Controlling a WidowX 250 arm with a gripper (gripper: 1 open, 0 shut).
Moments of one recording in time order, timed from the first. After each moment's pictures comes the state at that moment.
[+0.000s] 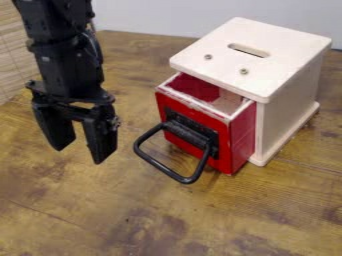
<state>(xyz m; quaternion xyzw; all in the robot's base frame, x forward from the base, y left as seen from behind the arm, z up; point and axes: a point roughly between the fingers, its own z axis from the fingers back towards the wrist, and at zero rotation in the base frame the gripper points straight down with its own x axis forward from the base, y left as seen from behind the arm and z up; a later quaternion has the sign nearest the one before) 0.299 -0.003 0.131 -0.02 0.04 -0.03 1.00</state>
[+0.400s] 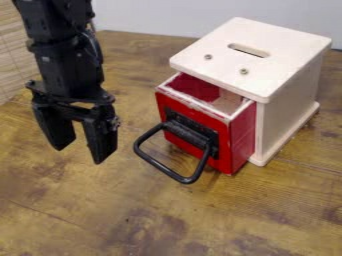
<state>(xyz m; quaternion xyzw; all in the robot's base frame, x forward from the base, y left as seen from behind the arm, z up) 0.300 -0.003 0.131 -0.02 0.04 -0.03 1.00</state>
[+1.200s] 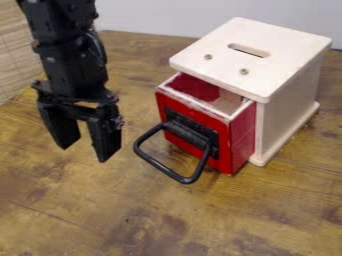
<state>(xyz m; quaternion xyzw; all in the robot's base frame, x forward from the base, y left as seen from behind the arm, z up) 0.304 -0.005 0.129 -0.03 0.03 -0.04 1.00</state>
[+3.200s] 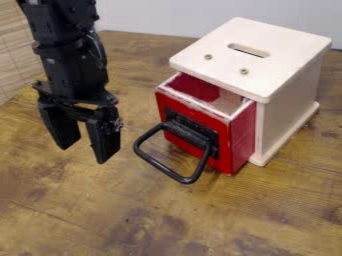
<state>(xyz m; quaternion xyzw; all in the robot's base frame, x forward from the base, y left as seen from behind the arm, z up) 0.305 -0.003 0.127 -0.02 0.04 -0.05 1.00</state>
